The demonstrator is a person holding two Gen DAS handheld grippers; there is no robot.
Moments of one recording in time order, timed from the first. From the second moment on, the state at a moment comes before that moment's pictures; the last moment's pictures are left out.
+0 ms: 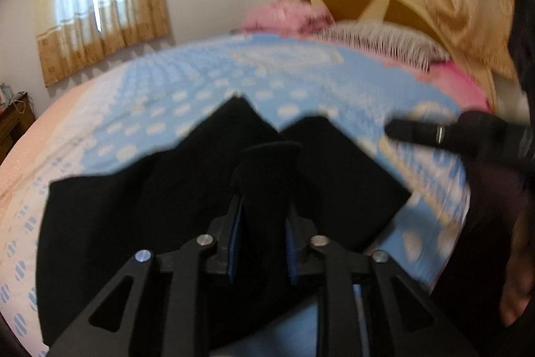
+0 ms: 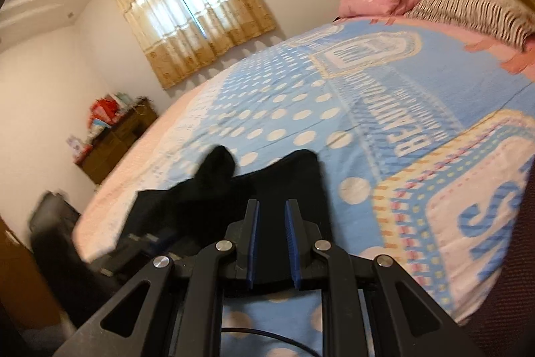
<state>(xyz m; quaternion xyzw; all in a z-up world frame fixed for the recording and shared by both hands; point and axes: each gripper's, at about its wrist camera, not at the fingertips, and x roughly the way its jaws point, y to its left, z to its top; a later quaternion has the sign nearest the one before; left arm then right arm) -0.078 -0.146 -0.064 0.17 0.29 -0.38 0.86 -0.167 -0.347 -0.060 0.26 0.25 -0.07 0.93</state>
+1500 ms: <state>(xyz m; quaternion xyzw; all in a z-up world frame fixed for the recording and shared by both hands) 0.016 0.034 -0.030 0.00 0.38 -0.14 0.92 -0.120 -0.262 -0.045 0.01 0.33 -0.02 0.94</state>
